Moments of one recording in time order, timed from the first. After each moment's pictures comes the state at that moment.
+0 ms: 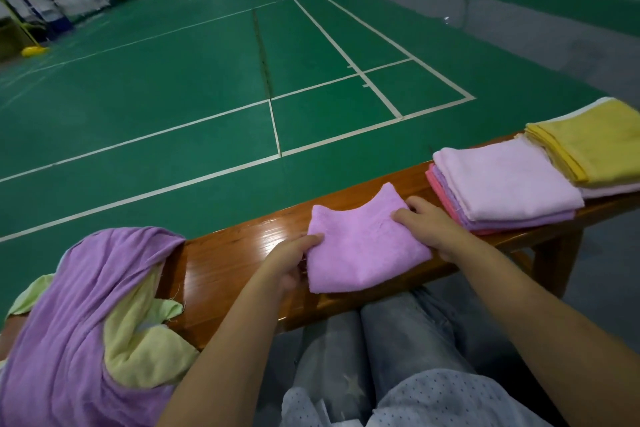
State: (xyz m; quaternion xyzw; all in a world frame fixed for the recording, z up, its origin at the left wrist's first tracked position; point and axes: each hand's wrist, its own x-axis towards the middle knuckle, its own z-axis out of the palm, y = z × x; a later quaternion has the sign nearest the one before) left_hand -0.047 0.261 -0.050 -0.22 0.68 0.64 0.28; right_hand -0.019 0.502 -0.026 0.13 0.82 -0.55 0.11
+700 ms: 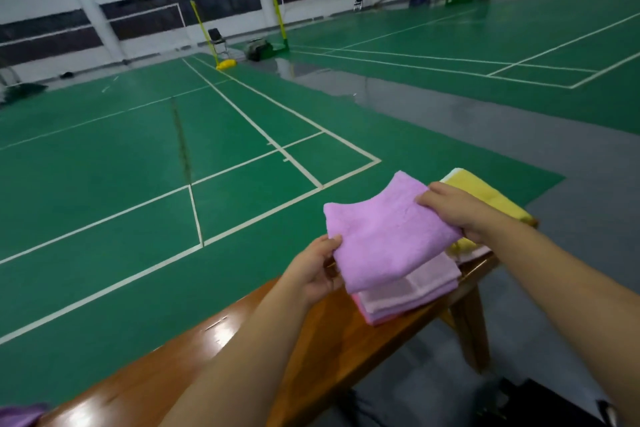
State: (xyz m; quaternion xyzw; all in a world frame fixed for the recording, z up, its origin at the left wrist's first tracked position) left_hand -0.114 0.499 0.004 -0.07 0.57 0.73 0.37; right_hand -0.052 0.736 0.038 0.22 0.80 -0.55 -0.08
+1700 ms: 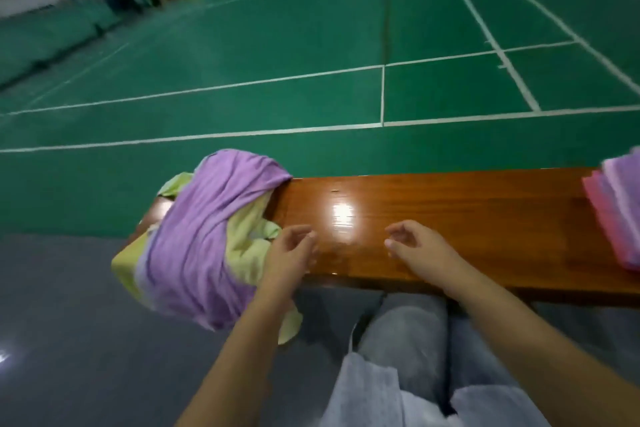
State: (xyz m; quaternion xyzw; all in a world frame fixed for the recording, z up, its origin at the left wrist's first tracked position) left_hand 0.064 0.141 -0.046 -0.27 0.73 0.63 -0.05; right_hand 0.007 0.349 -0.048 -0.08 0.85 -0.48 0.18
